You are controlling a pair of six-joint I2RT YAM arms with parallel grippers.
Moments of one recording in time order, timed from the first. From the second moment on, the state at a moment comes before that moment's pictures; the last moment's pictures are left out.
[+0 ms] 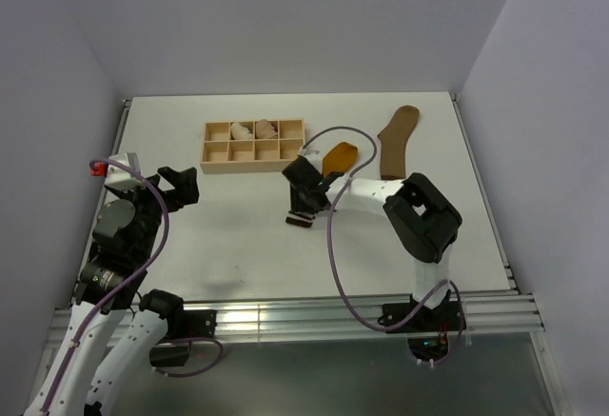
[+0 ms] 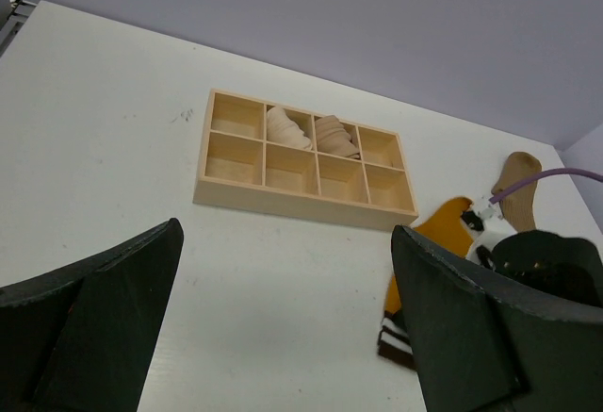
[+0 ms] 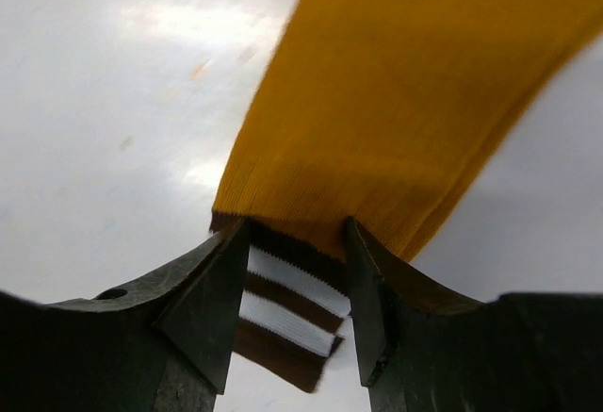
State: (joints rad) left arm -0.34 0.47 0.74 -0.33 -0.28 -0.39; right arm 0.76 1.88 1.15 -0.29 0.27 0.63
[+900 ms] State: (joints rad) left arm -0.34 0.47 0.74 -0.33 -0.31 -0.39; right arm 1.03 1.51 1.01 -0.17 0.20 0.31
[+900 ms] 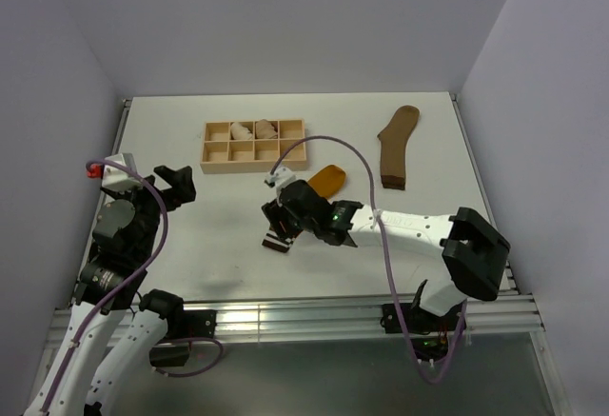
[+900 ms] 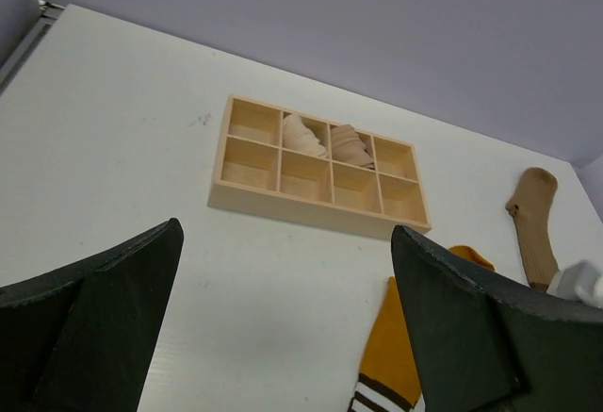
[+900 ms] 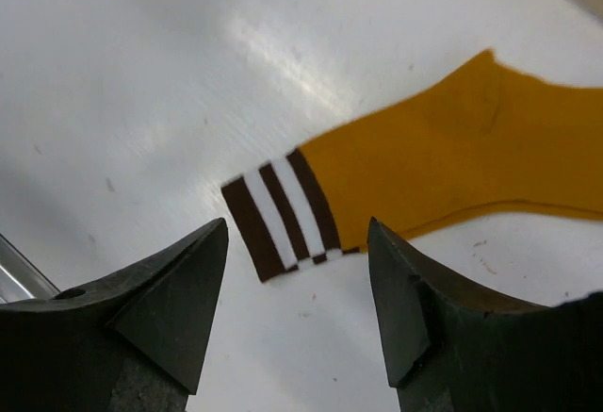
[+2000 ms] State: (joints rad) left arm -0.34 0.51 0.74 -0.35 -0.42 -0.42; right arm 1.18 1.75 0.93 -0.06 0.26 0.00
